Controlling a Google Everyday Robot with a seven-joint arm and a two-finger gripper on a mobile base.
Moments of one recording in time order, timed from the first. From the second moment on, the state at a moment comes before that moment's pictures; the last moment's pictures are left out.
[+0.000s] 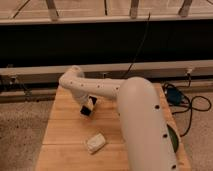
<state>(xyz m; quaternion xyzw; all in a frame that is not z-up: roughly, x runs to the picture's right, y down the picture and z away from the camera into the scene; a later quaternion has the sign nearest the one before) -0.115 0.097 0.876 -0.30 -0.12 -0.54 0.77</state>
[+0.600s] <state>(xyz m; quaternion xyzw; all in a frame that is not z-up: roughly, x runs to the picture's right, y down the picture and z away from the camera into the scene) -0.095 0.114 0.858 -0.30 -0.13 -0.55 0.77</state>
